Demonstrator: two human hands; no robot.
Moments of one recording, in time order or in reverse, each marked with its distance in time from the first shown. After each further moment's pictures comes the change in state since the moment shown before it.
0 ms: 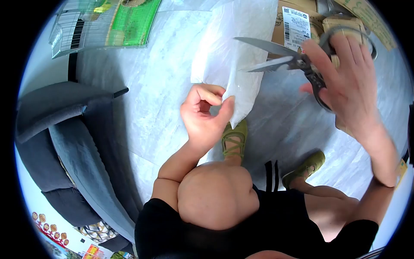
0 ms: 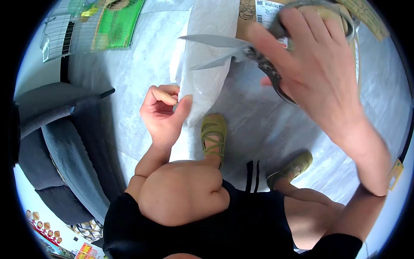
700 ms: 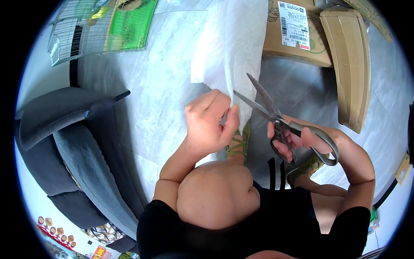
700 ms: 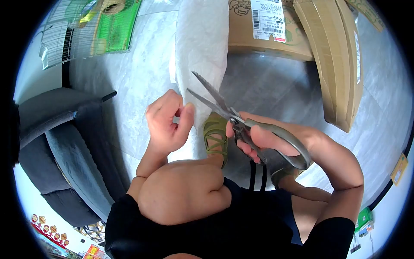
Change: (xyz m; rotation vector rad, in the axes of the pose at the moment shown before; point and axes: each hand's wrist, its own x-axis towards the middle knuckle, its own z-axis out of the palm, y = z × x) left_hand 0.011 0.022 -0.002 0.698 -0.326 0.326; right_hand -0.056 -0.065 0.037 2.393 -1.024 0.546
